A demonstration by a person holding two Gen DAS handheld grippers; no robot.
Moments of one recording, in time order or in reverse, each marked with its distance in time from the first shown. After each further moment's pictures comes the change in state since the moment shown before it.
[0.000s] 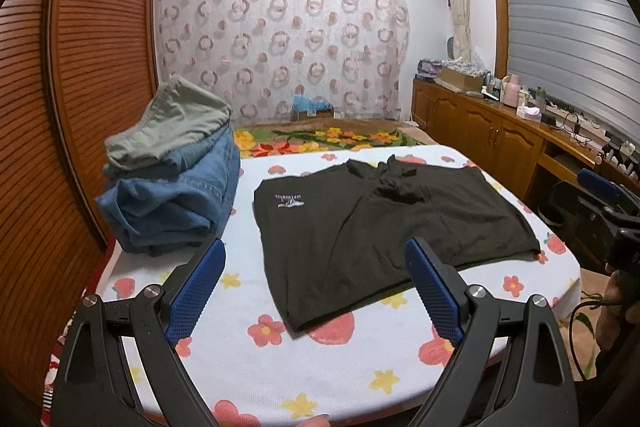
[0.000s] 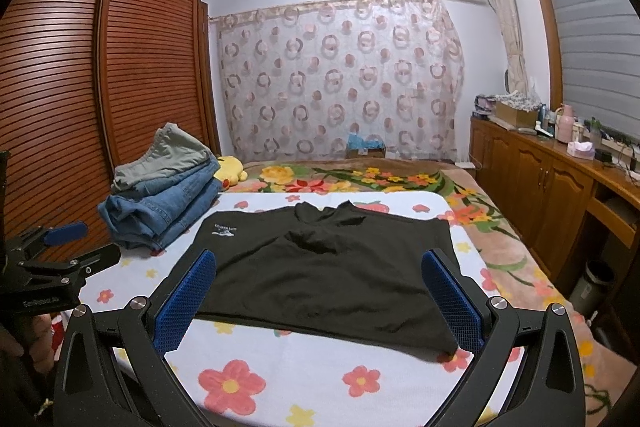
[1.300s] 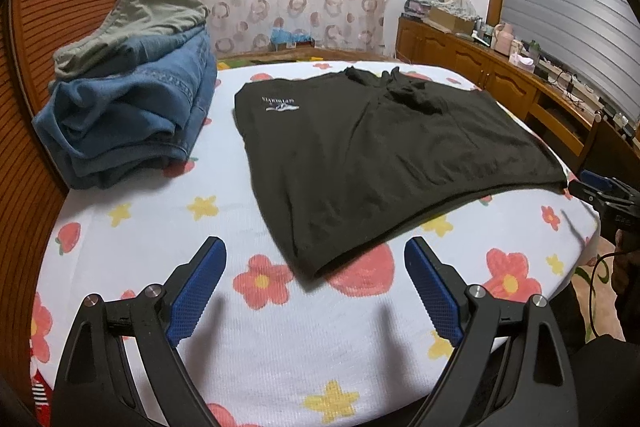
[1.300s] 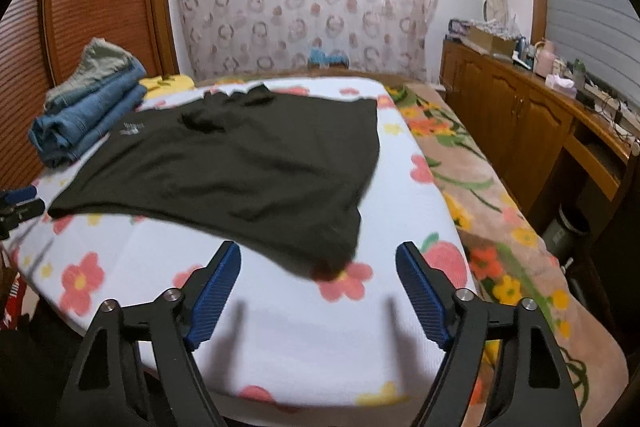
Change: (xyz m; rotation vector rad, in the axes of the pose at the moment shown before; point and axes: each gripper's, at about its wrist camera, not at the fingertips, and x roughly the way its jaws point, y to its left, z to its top) left arm 0.080 0.030 -0.057 0.009 0.245 -0.100; right arm 0.029 -0.036 -0.001 0.008 0.334 -0.105
